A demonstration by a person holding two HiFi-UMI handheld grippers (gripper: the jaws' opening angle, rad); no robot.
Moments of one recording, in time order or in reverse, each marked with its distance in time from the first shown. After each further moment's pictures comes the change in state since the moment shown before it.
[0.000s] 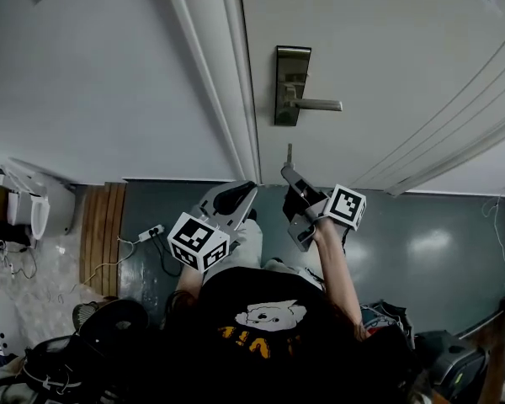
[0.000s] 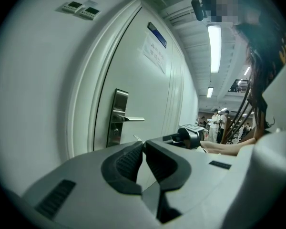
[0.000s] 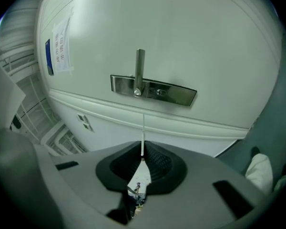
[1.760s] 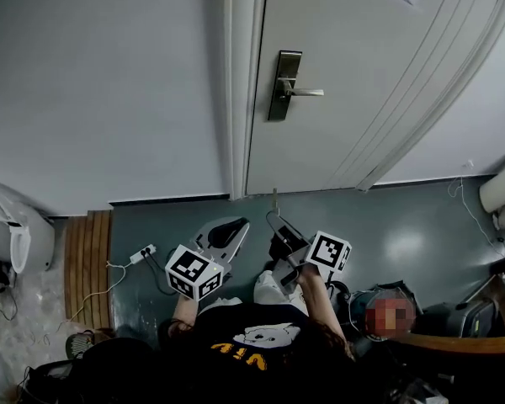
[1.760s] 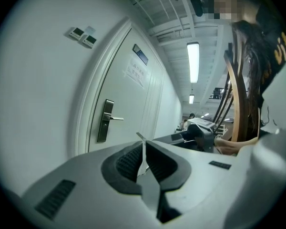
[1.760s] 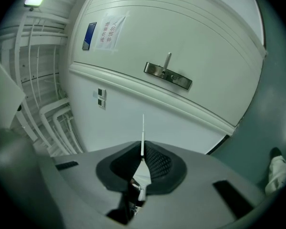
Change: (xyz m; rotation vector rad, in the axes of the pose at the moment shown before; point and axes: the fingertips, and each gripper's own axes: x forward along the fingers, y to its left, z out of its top) left arm -0.212 -0.076 -0.036 -0.003 -0.044 -0.168; right arm -0.076 0.099 -0.235 -0.156 -0.130 -0.093
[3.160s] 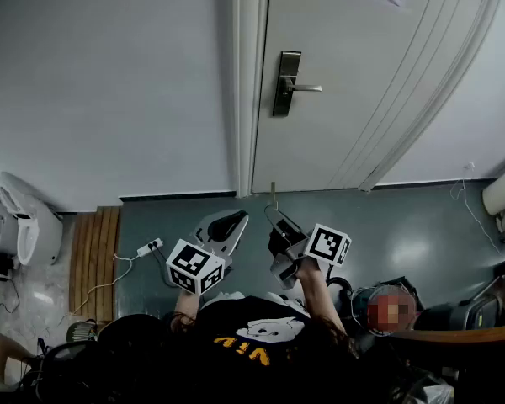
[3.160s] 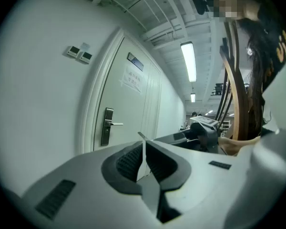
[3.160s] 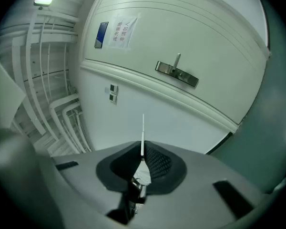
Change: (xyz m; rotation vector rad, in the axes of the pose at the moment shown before) left arm -0.058 -0.055 0.017 0.058 -0.028 0.062; right arm -0.043 0.055 -0.044 -0.052 0.019 0.051
